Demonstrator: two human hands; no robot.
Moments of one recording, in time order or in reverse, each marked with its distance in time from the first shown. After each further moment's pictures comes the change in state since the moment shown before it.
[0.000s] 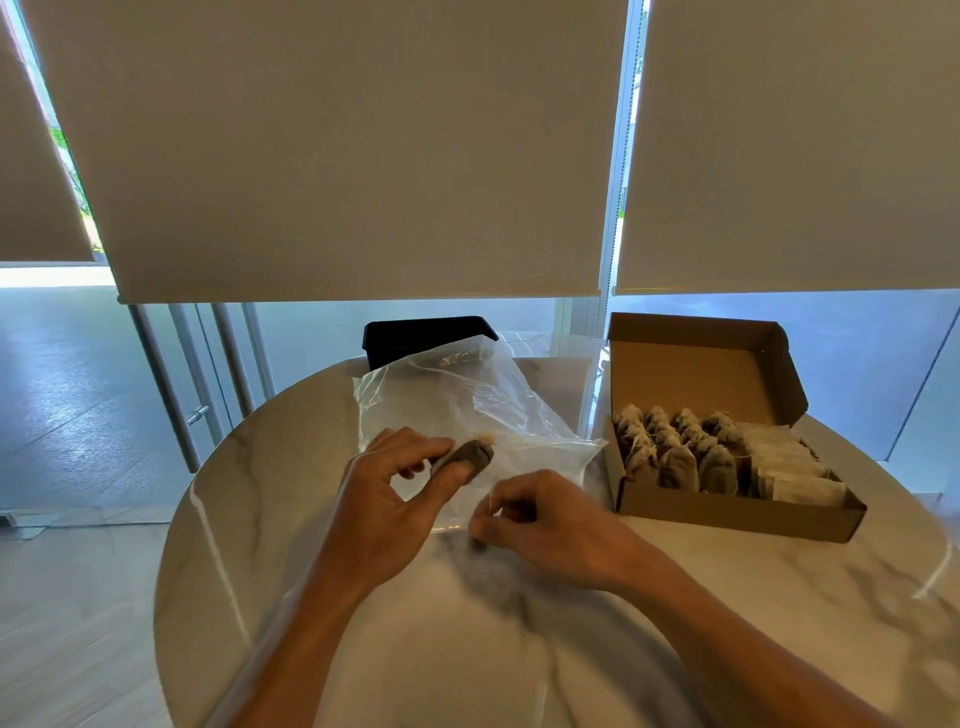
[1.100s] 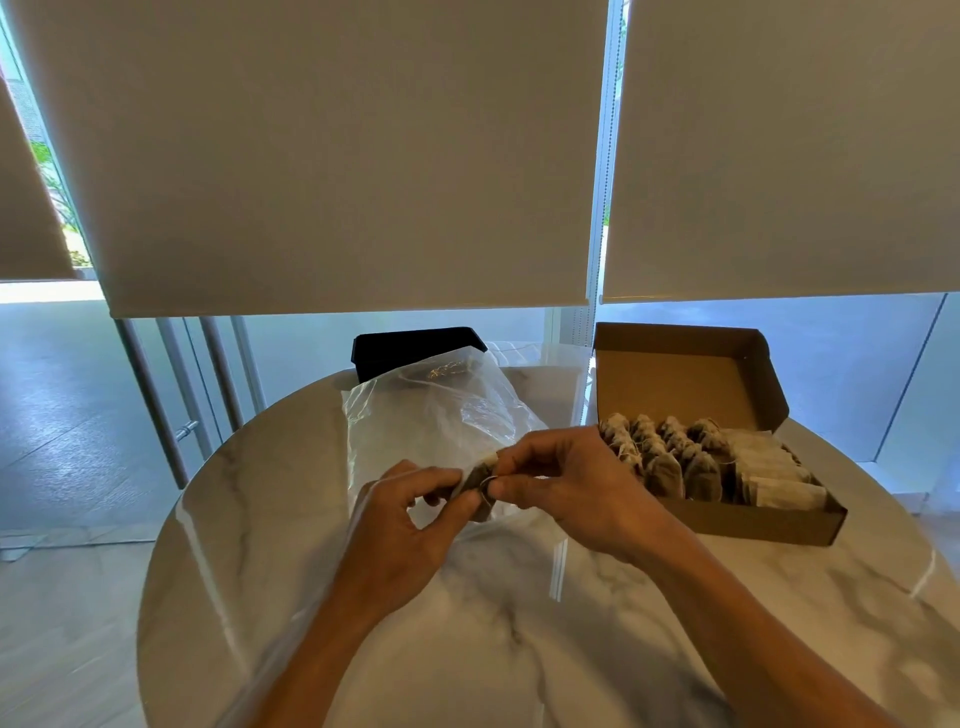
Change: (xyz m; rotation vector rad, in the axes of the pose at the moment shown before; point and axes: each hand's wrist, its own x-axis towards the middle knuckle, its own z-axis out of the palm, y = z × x) left_hand -0.006 0.007 0.015 0.033 -0.034 -0.037; right_hand -0.002 -0.008 -0.036 0.253 0.192 -0.042
